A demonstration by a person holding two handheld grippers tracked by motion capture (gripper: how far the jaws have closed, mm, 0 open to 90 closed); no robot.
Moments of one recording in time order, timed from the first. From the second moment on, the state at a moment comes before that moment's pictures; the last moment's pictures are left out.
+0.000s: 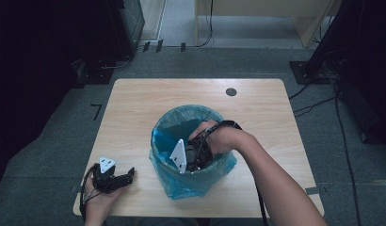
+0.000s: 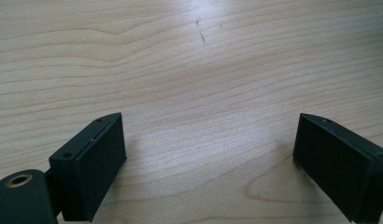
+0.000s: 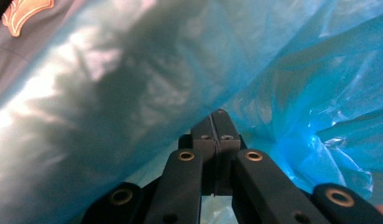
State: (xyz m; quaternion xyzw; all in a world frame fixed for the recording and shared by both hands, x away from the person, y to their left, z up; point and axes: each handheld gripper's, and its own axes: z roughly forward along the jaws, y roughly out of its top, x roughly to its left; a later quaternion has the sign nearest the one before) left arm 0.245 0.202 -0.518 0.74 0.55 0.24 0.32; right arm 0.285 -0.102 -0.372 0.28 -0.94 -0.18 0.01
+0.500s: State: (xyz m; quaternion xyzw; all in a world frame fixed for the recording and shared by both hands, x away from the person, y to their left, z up) left arm 0.245 0.202 -0.518 0.74 0.55 0.24 0.32; right arm 0.278 -0.128 -0.323 0.26 -0.94 -0.23 -0.04
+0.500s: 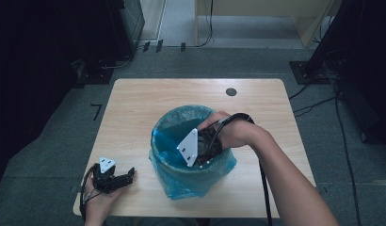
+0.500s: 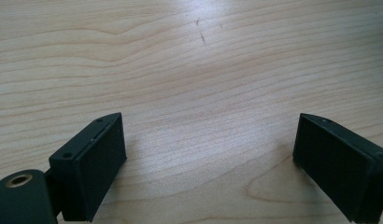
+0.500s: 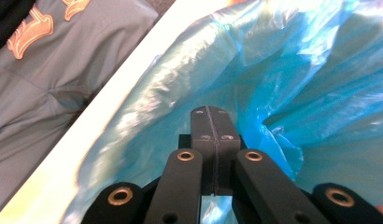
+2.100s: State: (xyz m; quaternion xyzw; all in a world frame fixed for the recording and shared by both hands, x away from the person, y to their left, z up) left arm 0.245 0.202 -0.519 0.73 0.55 0.24 0.32; right arm 0.208 -0.260 -0.370 -0.06 -0.96 -0.28 0.00
